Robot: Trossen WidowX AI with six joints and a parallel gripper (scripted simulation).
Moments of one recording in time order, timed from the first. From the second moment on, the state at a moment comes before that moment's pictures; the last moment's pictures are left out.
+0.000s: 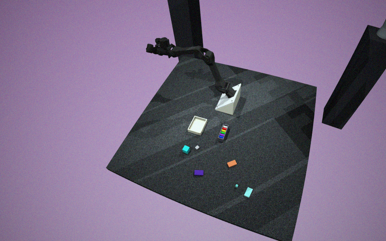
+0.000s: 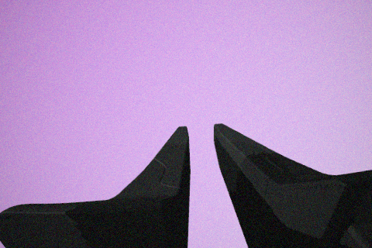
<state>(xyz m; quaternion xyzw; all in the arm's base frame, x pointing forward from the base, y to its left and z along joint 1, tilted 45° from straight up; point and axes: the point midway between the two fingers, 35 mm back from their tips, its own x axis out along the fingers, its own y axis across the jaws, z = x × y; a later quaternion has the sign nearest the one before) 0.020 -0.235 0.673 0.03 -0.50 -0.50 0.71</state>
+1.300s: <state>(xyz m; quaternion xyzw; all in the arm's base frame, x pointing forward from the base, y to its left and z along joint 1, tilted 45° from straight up) 0.357 -0.267 0.338 0.07 0.13 -0.42 0.90</state>
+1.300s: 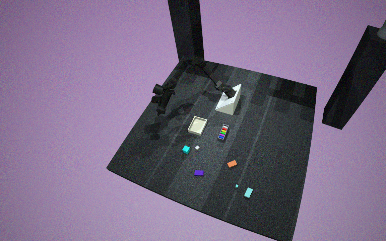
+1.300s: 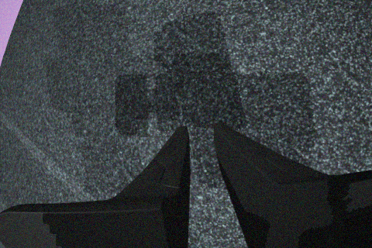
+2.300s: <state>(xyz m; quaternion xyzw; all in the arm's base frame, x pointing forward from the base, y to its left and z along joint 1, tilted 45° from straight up) 0.312 0.026 -0.003 -0.59 0.64 0.19 0.45</state>
